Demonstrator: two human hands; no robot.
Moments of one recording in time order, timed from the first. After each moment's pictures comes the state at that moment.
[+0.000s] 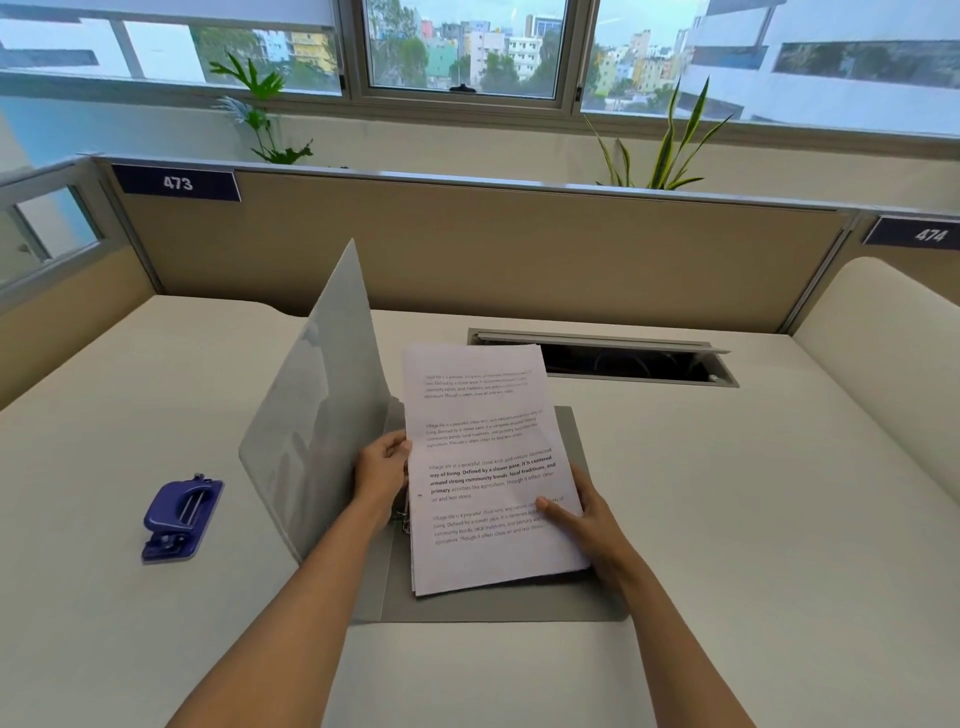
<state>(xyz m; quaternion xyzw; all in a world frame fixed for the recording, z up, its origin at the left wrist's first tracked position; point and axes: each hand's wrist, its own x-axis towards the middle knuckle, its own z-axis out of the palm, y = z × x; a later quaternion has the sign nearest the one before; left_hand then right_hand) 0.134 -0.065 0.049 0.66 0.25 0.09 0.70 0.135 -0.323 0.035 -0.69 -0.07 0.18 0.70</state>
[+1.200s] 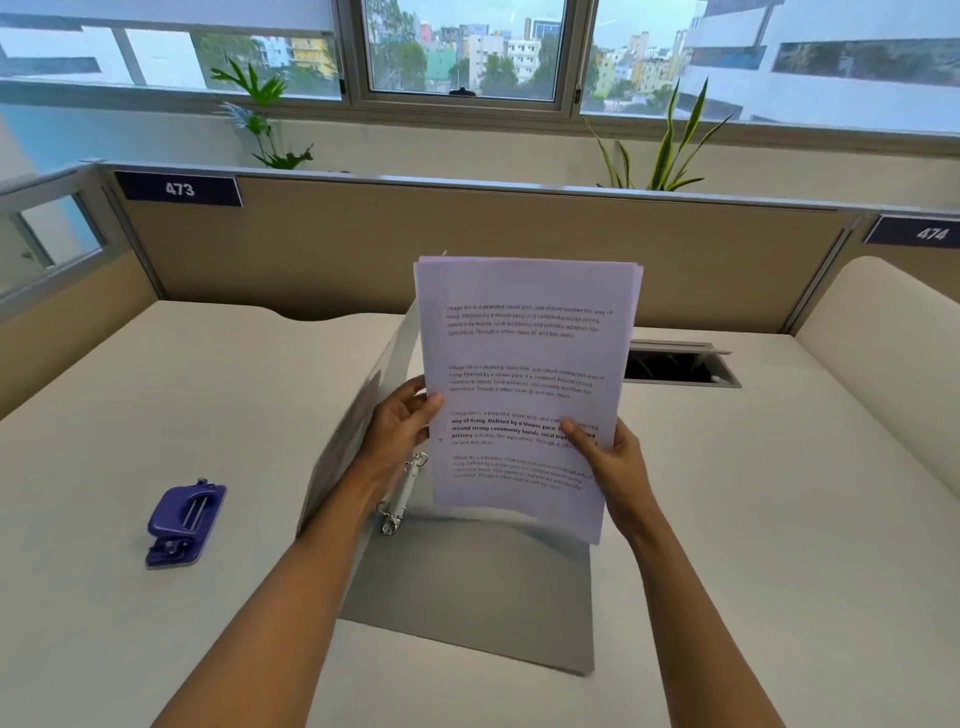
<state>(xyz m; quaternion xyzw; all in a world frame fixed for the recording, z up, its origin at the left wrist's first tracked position) 0.137 -0.071 0.112 0.63 0.02 0.08 0.77 0.153 -0.314 0.105 -0.66 -0.08 0.03 0.74</state>
